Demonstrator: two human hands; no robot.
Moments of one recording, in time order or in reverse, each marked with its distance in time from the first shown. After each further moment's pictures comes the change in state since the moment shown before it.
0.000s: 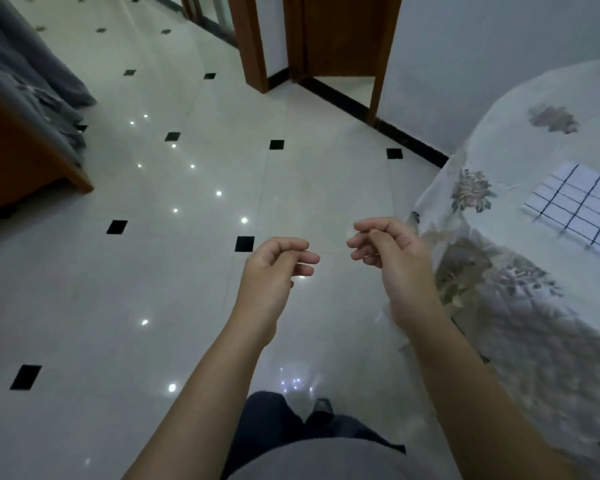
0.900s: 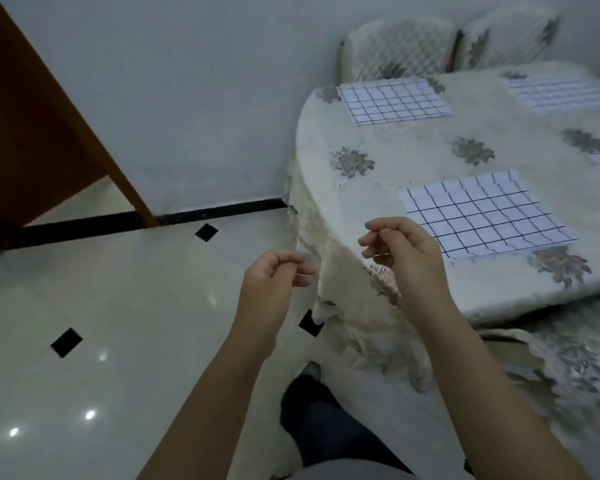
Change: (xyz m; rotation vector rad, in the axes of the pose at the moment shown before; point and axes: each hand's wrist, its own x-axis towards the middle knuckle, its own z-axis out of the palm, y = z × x) left_hand 0.387 0.178 0.210 0.285 -0.989 0.143; right_hand 0.322 -0.078 -0.046 0.111 1.066 -0.091
